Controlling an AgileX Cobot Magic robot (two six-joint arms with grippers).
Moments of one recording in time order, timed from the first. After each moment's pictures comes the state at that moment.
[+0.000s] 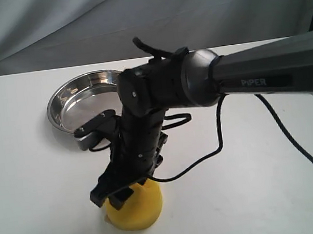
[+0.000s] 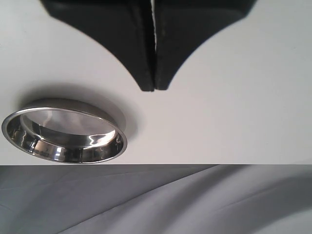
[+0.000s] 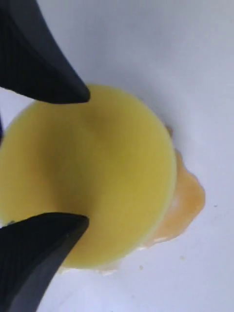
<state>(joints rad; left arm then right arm) -0.01 0.00 0.00 0.04 0.32 -0.04 0.81 2.12 -1.51 0.28 0.91 -0.22</state>
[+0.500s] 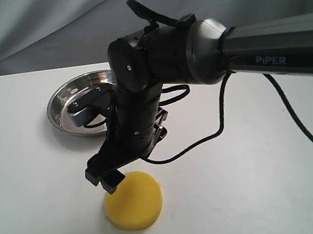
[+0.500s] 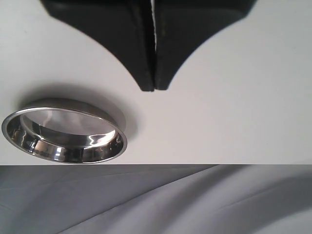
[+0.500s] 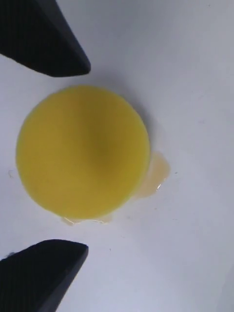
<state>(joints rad) -0.01 0.00 0.00 0.04 0.32 -0.04 0.82 2.07 -1.60 0.17 0.99 -0.11</state>
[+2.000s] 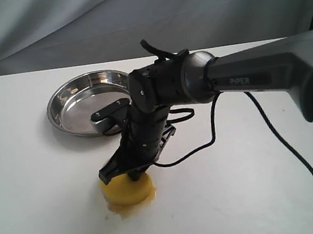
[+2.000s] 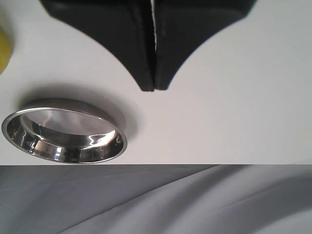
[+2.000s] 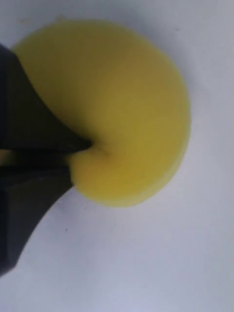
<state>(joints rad) -0.01 0.00 0.00 0.04 0.32 -0.04 0.75 2.22 -1.57 0.23 0.81 -0.10</state>
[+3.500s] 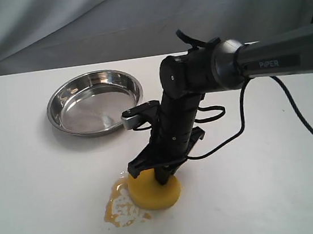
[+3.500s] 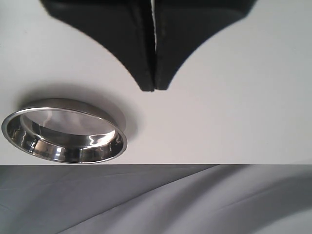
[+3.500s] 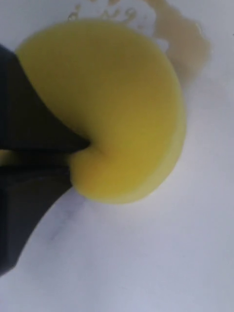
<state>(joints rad) -0.01 0.00 0.00 0.04 0.32 -0.04 0.64 2.17 -1.47 0.32 0.92 -0.18</state>
